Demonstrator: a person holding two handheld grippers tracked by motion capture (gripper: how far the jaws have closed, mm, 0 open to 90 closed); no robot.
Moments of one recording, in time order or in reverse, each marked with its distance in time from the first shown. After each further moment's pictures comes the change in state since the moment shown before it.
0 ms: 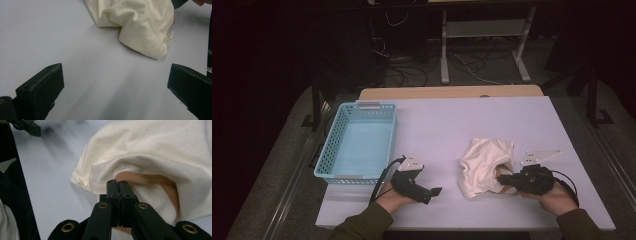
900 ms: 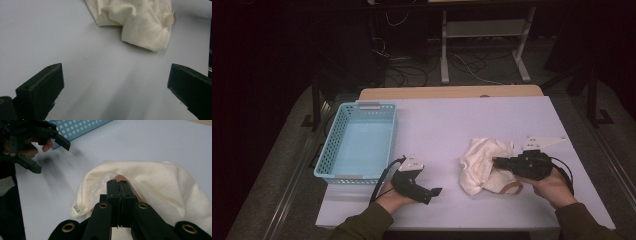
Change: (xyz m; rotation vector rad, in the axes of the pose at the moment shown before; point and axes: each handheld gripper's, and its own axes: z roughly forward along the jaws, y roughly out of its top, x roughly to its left) left arm -0.001 0.000 0.001 0.005 0.004 -0.003; right arm -0.008 0.034 -0.006 -0.131 -0.015 -0.019
